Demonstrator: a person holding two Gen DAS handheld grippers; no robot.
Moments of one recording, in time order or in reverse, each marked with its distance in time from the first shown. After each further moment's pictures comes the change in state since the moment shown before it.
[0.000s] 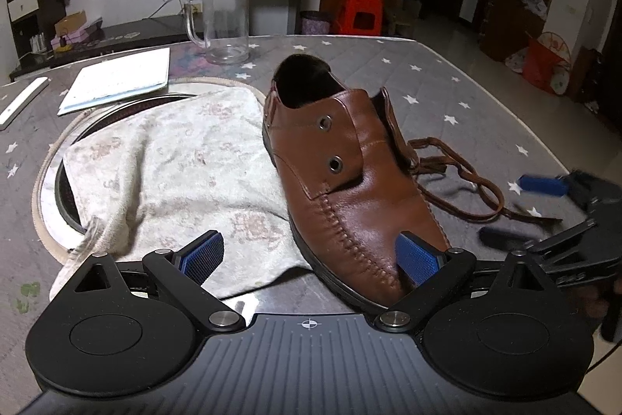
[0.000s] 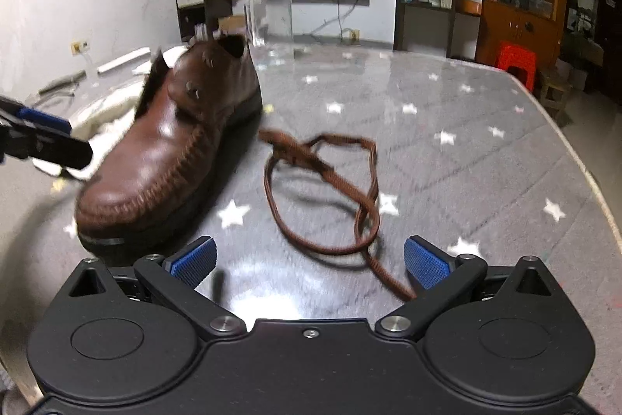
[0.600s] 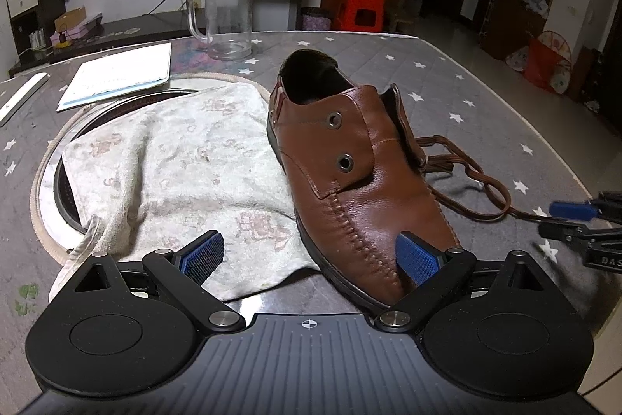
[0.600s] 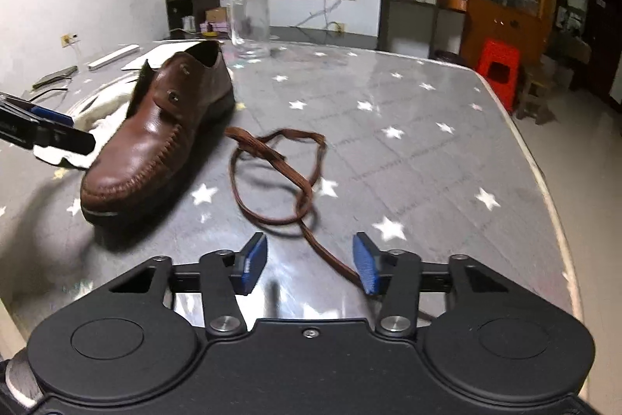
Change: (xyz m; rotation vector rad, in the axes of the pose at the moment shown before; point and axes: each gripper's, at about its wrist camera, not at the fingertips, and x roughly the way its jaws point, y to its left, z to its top) left arm 0.009 0.005 0.003 -0.005 0.014 -0.004; right arm -0.039 -0.029 -0.013 0.036 0.092 -0.055
